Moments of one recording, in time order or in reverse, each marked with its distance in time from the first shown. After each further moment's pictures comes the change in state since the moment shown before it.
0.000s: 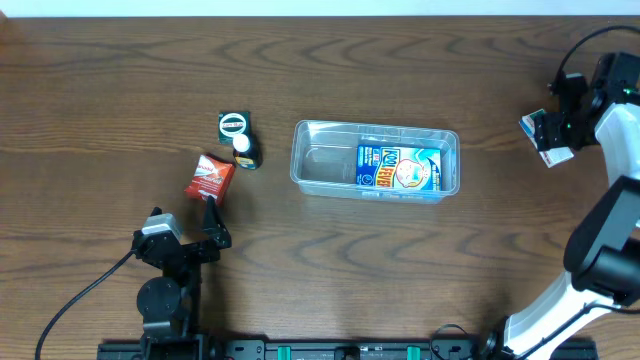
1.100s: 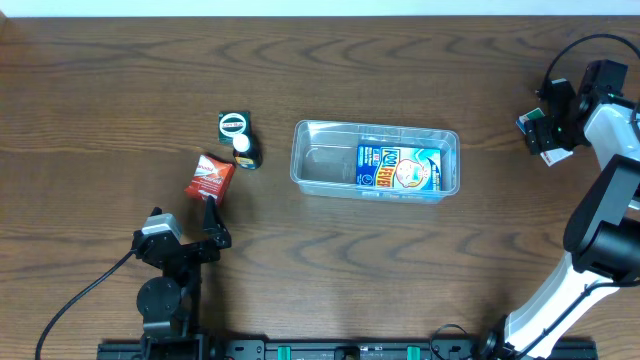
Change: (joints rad) left arm 0.000 0.000 0.000 0.000 0.000 0.000; right arm -0.003 0.111 0.001 0.117 -0.021 -0.081
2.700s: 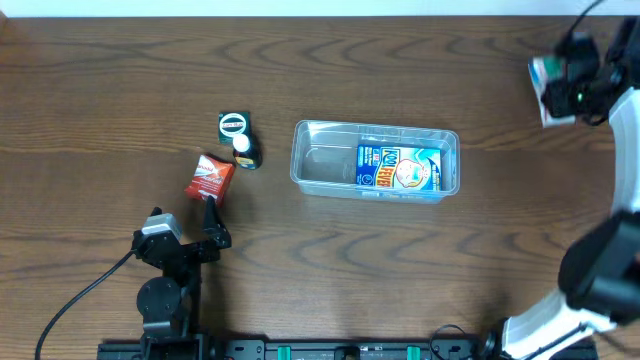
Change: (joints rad) left arm 0.000 0.000 0.000 0.000 0.000 0.000; right arm 0.069 -0.249 0.198 -0.274 -0.174 0.087
